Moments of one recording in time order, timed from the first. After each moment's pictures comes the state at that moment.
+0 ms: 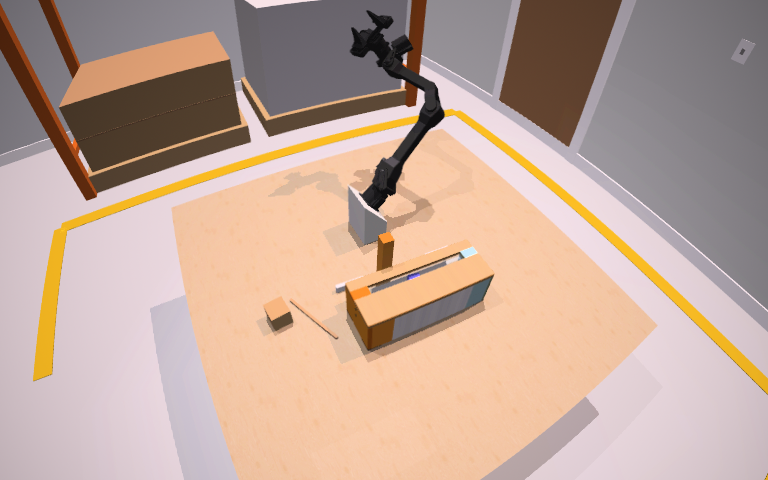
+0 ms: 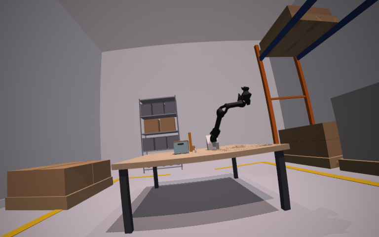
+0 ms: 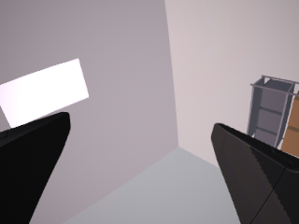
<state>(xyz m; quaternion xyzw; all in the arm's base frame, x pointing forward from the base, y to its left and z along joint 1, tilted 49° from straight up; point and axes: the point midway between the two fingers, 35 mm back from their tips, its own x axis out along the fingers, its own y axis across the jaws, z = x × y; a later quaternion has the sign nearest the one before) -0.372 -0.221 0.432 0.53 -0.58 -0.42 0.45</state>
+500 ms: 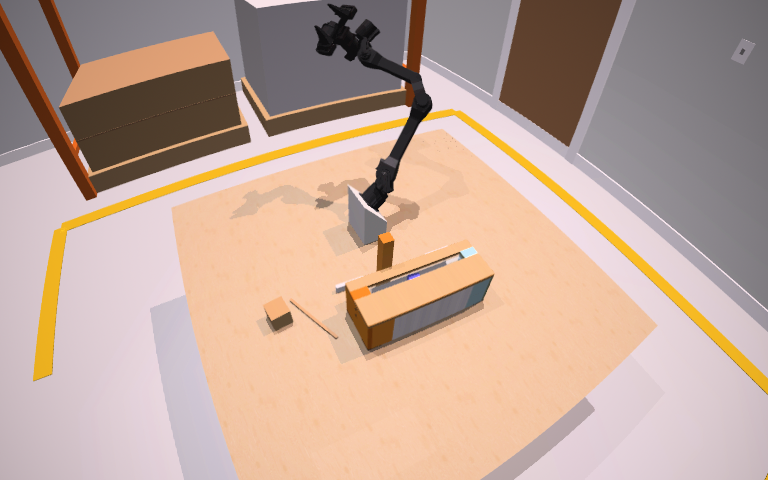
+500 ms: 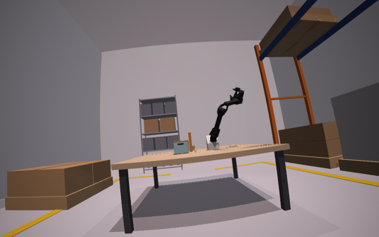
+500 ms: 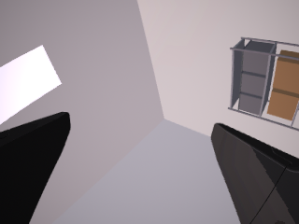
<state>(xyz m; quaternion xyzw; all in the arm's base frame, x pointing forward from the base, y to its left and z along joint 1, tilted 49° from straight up) -0.341 -0.354 0.350 0.62 -0.53 -0.39 0.43</state>
